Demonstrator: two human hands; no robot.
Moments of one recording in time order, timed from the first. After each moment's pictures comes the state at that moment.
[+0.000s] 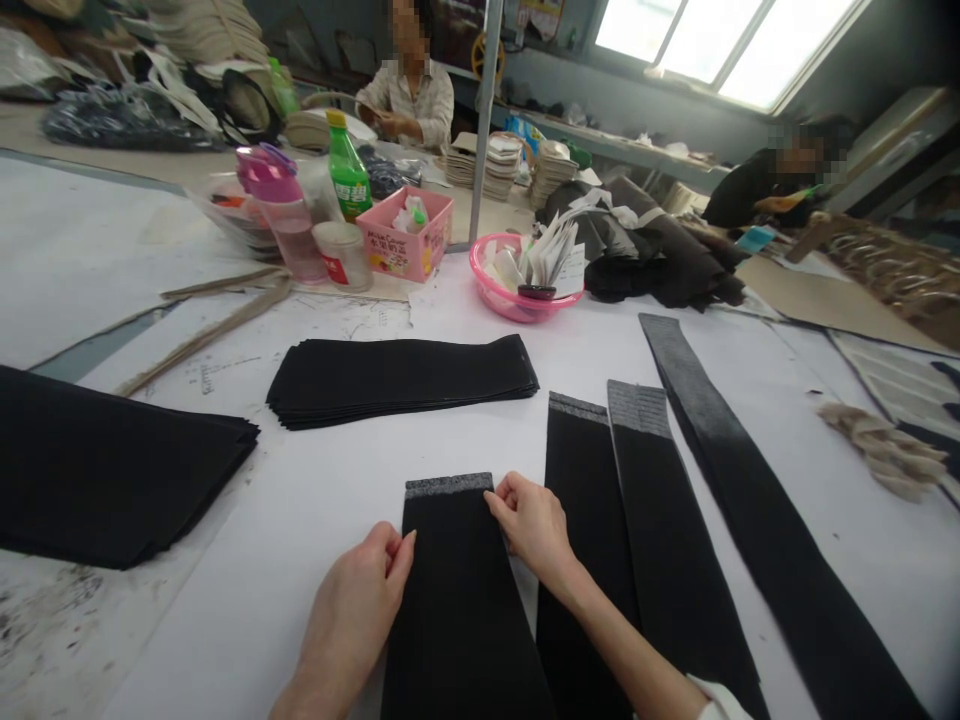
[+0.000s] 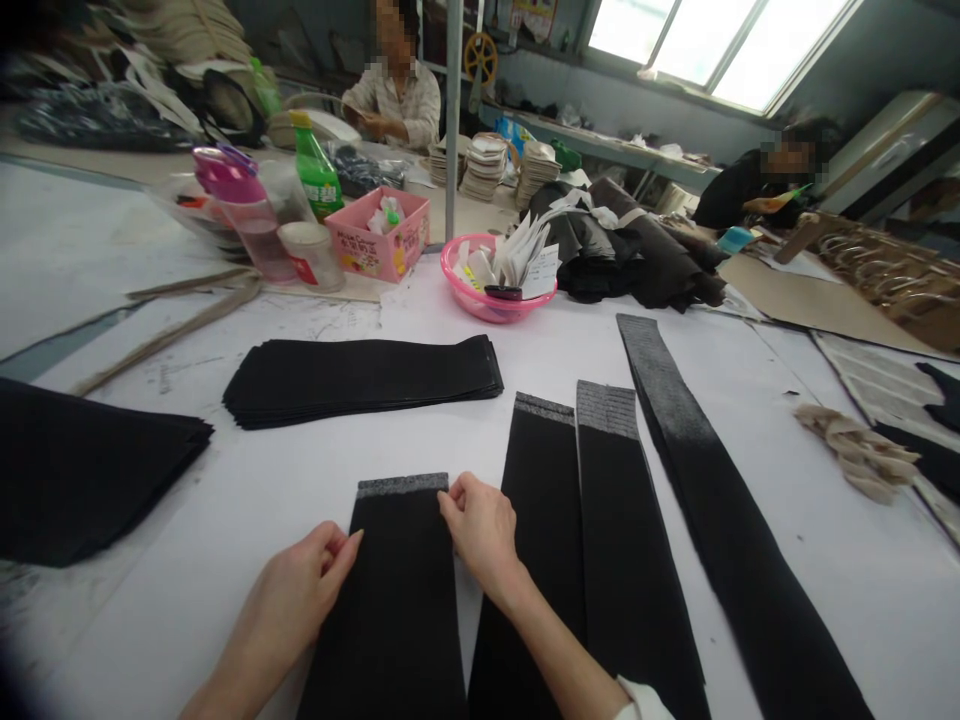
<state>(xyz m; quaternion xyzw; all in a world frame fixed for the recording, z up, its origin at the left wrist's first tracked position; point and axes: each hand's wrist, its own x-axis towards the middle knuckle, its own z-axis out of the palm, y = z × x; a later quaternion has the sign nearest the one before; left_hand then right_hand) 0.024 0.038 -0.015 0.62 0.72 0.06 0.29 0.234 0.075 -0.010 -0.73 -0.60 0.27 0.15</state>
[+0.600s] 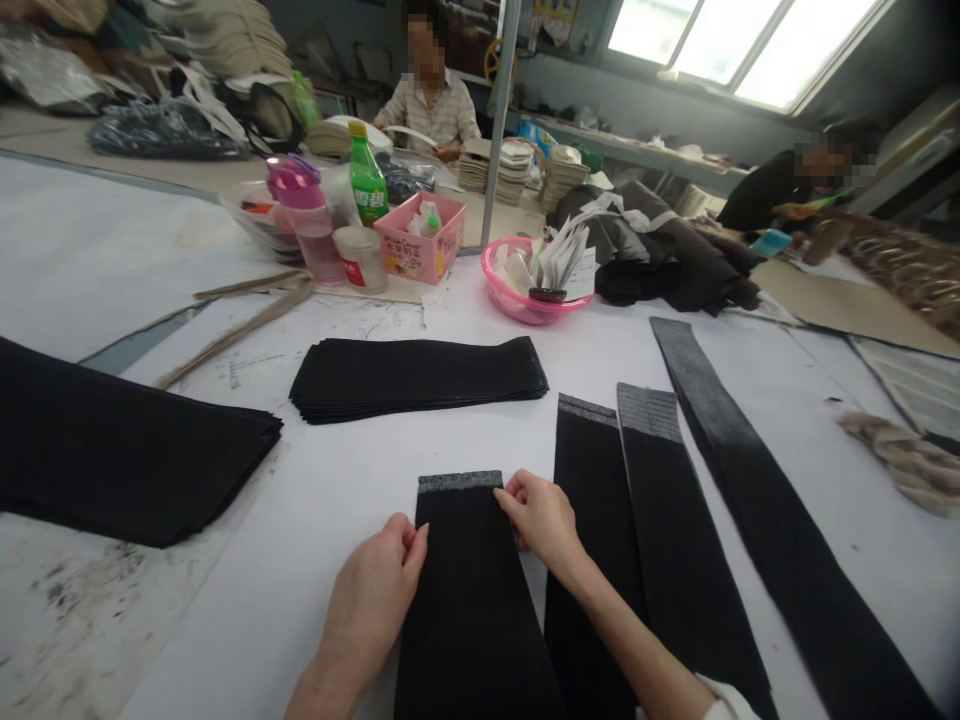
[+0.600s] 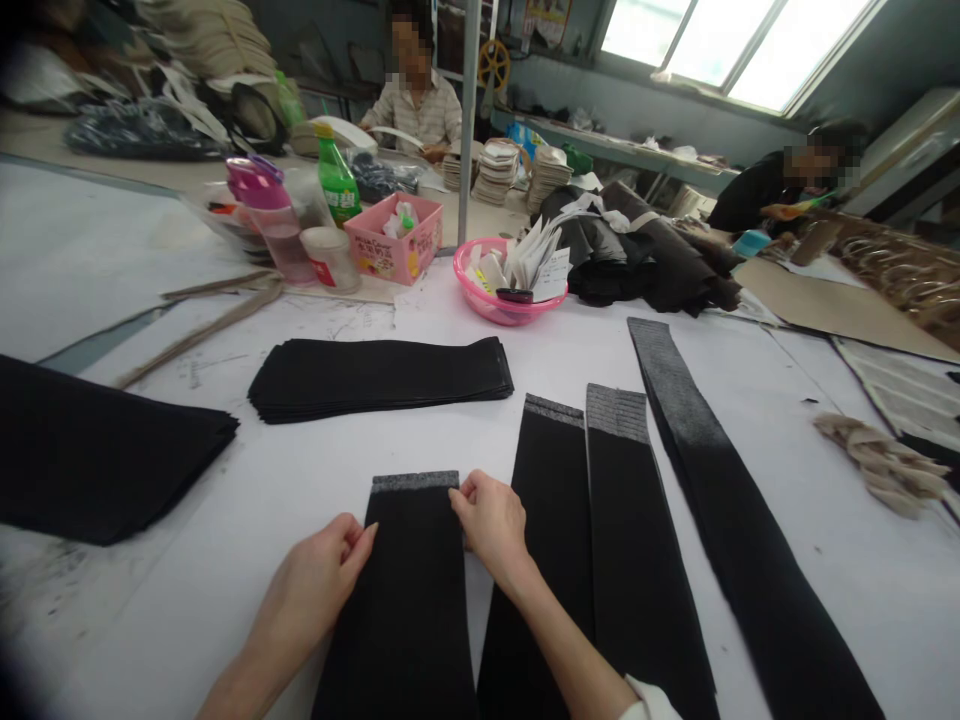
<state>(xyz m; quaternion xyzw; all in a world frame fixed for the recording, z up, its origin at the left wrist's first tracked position) 0.026 0.038 -0.011 0.62 0.73 0.06 0.28 0.233 0.080 -0.005 -0.74 -0.58 0.32 0.12</state>
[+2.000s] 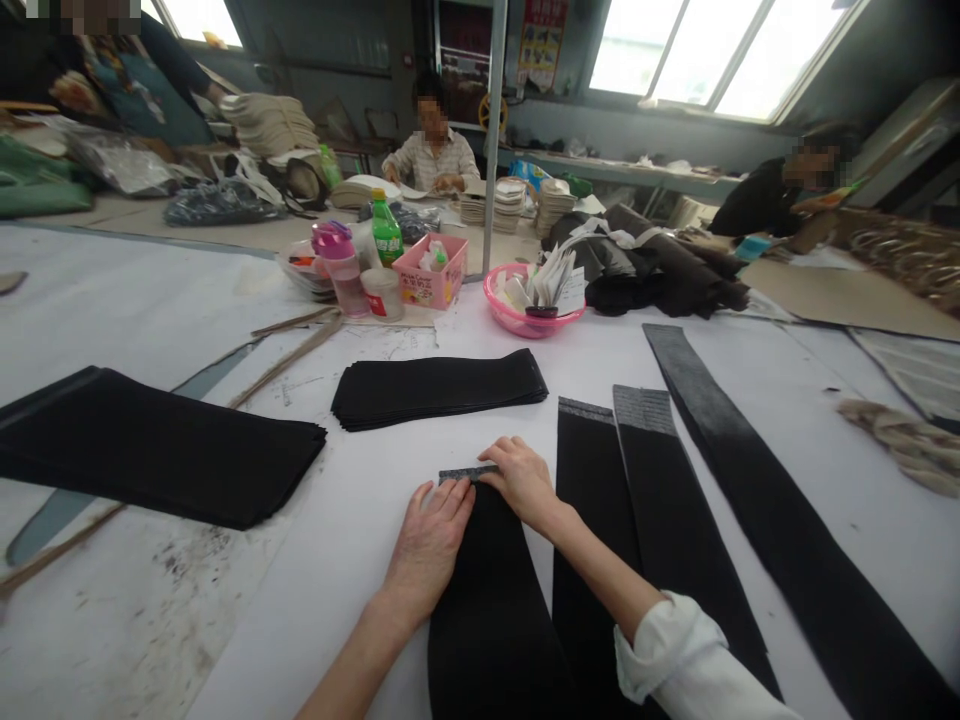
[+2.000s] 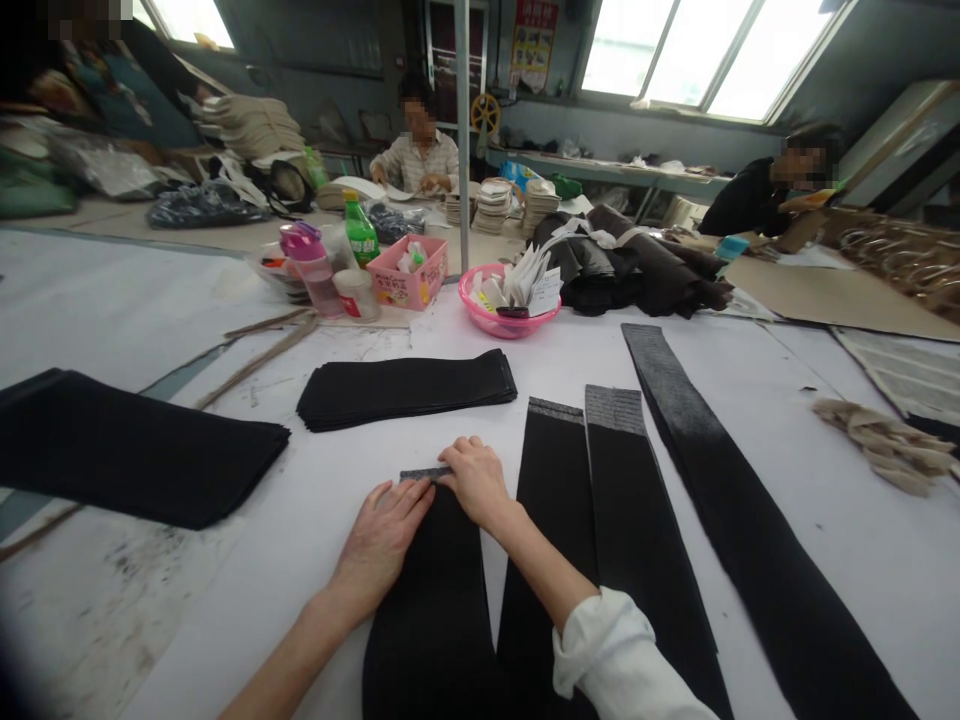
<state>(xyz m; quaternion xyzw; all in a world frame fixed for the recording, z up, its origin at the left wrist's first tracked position) 0.032 0.037 -0.016 0.87 0.48 0.11 -0.01 0.215 0.099 0.010 -0.55 -0.82 0.11 0.14</state>
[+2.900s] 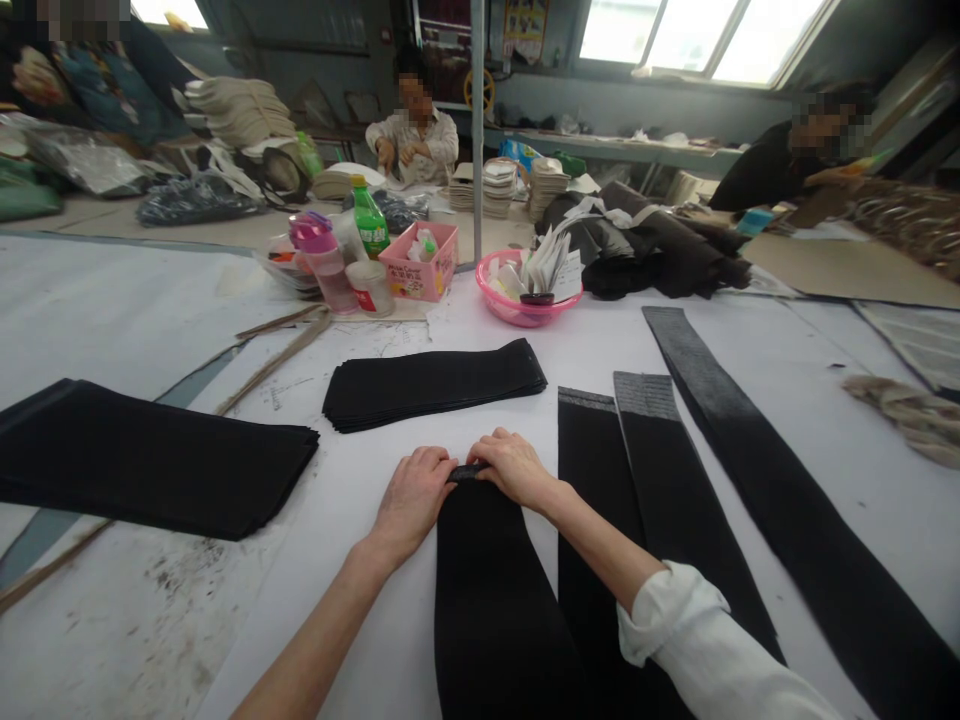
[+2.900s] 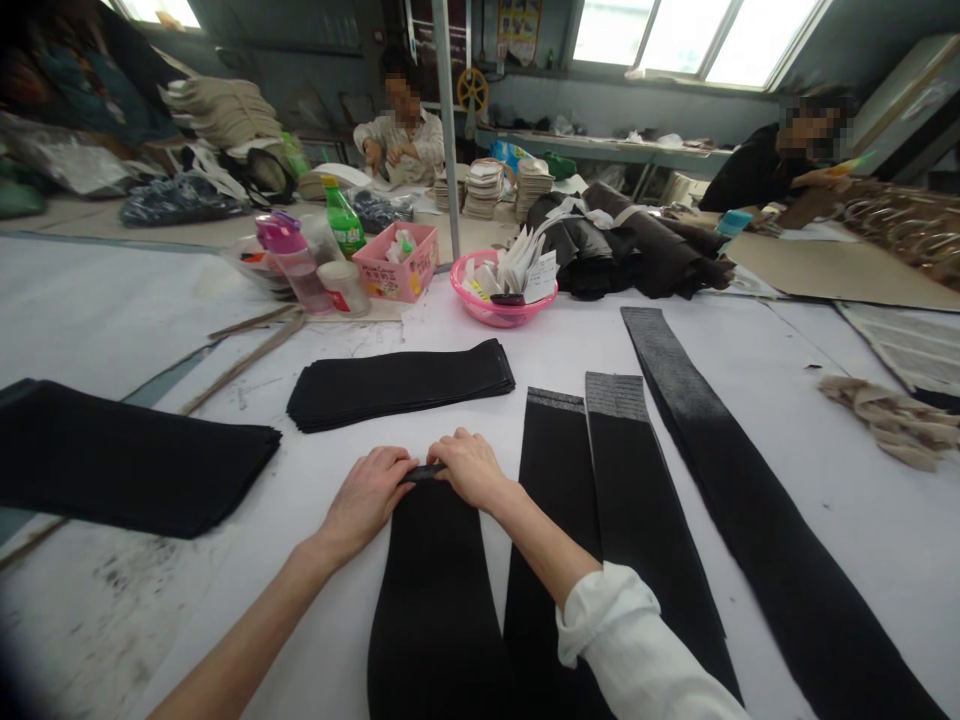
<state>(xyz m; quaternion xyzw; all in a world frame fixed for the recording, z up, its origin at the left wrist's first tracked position) 0.014 0.094 -0.004 0.86 0.50 0.11 0.08 0.212 0.120 0.006 -0.46 -0.87 0.16 0.09</state>
